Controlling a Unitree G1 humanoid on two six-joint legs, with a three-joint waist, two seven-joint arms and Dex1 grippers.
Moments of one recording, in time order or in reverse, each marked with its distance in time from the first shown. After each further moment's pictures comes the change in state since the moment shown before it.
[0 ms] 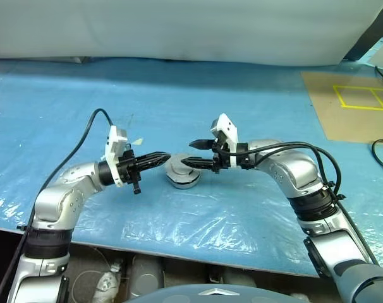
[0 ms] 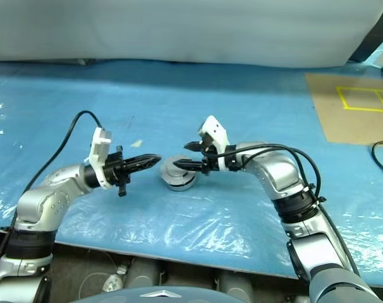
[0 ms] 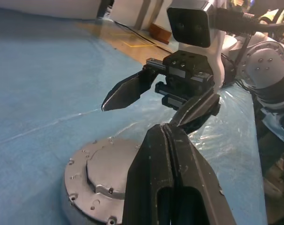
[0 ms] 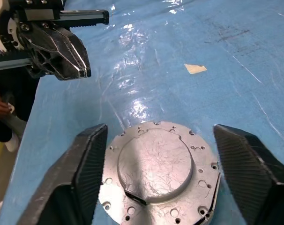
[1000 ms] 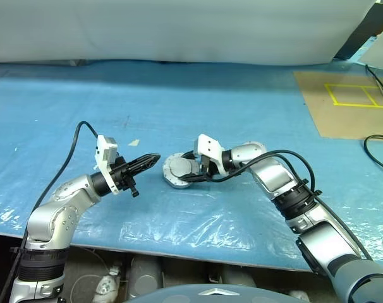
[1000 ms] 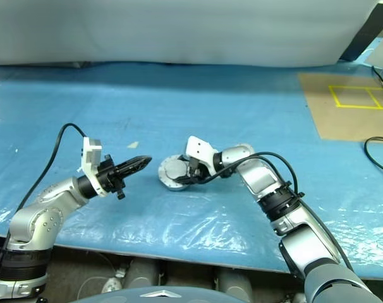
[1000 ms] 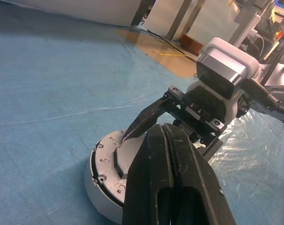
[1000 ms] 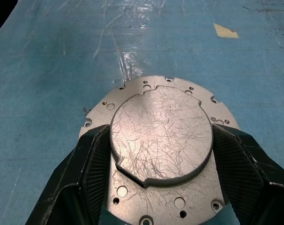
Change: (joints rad) left arm 0.085 -0.014 0.042 -0.037 -0.035 -0.023 0.127; right arm -0.033 0.038 0.163 0.223 -0.311 -0.365 0.130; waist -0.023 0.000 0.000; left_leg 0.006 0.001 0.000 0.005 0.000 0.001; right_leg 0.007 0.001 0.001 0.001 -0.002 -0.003
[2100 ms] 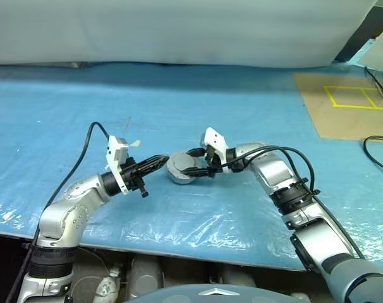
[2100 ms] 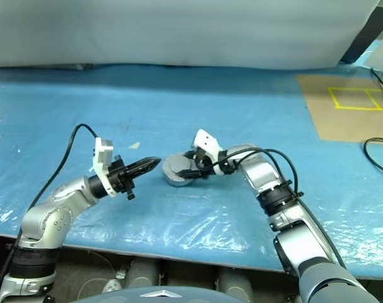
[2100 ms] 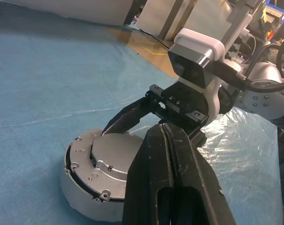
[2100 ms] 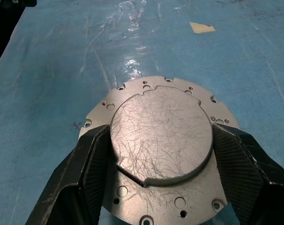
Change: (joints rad) left arm -0.022 -0.041 -0.064 0.001 0.015 -0.002 0.027; right arm -0.010 0.042 -0.094 0.109 0.045 0.060 0.040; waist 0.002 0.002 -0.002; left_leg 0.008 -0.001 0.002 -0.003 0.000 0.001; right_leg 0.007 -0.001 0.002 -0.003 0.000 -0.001
